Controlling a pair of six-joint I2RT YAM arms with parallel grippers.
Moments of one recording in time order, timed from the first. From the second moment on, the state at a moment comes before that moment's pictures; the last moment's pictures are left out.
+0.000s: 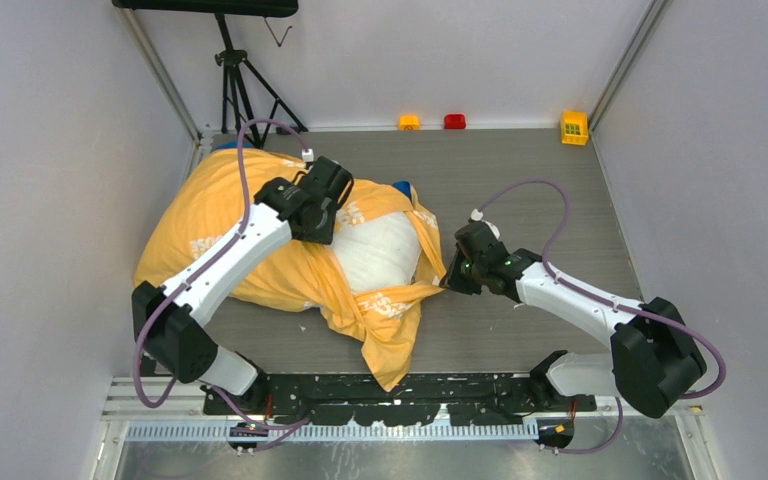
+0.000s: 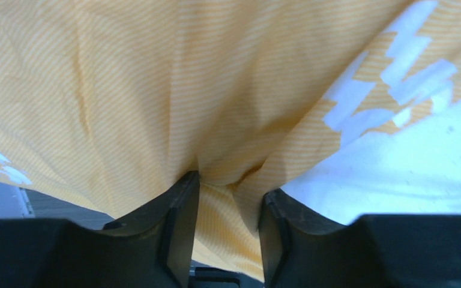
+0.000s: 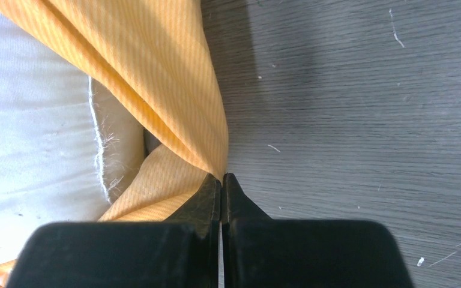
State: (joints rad) left arm -0.61 1.47 1.43 -1.06 -0.40 -0.39; right arm 0.61 1.27 0.71 -0.38 0.03 0.87
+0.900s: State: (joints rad) left arm -1.02 1.69 1.68 -1.15 -0.33 -0.47; right arm 0.60 1.25 0.75 -0.38 -0.07 0.80
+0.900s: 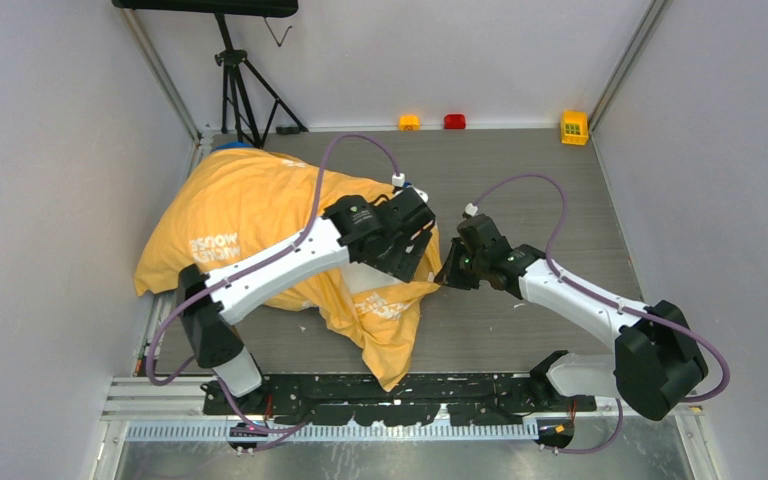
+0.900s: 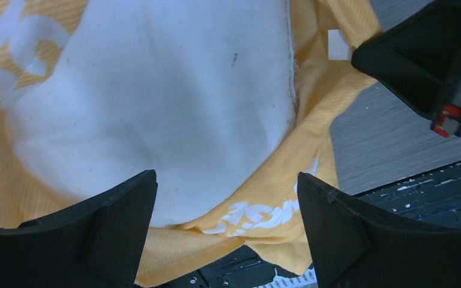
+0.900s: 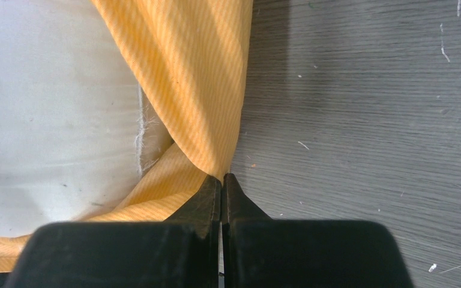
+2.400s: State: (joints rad) left arm -0.83 1.57 1.34 -0.72 -0.22 -0.60; right arm 0.68 1.04 0.67 -0.31 -0.29 0.88
